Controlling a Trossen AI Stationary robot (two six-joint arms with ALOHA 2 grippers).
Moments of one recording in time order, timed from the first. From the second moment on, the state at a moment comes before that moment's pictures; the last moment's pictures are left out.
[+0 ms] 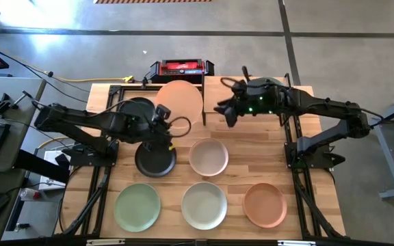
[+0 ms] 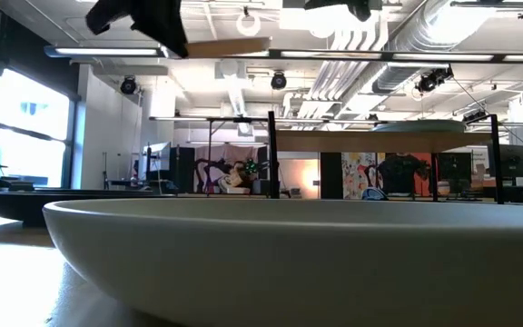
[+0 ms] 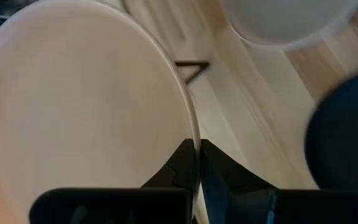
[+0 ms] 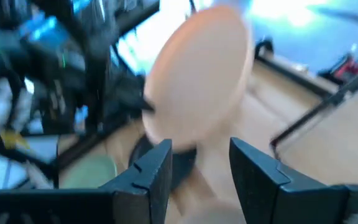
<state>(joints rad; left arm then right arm) -0.15 1.31 1.23 -0.90 -0.62 0.70 -0.15 1.31 1.43 -0.55 0.10 0.53</state>
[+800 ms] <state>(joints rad) -0.27 1.44 1.23 -0.97 -0.72 0.76 -0.10 1.48 1.43 -0.62 0.23 0.67</state>
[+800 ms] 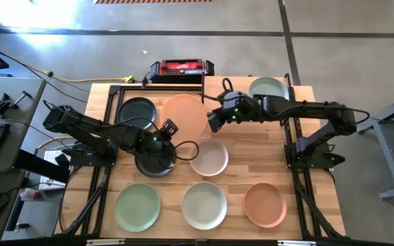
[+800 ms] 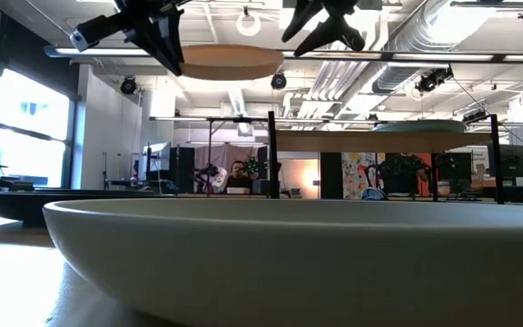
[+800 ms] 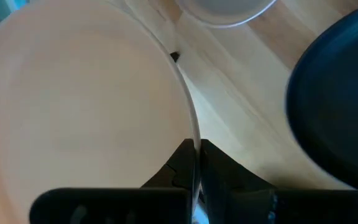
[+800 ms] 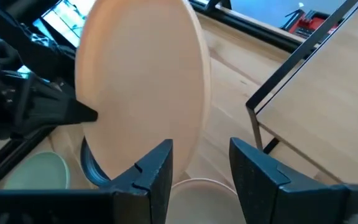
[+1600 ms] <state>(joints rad) -0.28 1.44 1.23 -0.86 -0.74 0.76 -0.10 1.51 1.43 -0.56 0.30 0.68</state>
